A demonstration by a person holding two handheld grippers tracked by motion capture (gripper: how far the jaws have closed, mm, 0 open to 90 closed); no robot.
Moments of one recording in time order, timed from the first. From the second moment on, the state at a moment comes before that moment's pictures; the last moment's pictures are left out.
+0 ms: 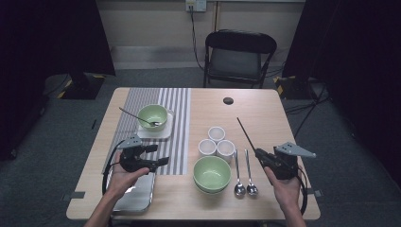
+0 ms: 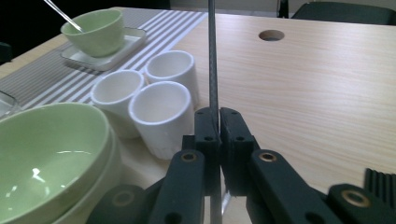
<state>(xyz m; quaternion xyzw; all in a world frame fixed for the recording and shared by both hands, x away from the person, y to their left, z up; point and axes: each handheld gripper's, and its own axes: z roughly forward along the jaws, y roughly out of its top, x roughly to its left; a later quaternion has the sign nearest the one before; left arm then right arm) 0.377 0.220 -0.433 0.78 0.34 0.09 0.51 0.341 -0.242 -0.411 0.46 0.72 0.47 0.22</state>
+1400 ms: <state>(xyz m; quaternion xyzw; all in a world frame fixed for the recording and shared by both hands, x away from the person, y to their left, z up) 0.372 0.174 -0.387 0.77 0.29 0.05 0.57 0.336 -0.116 -0.378 0.31 0.76 0.55 0.14</state>
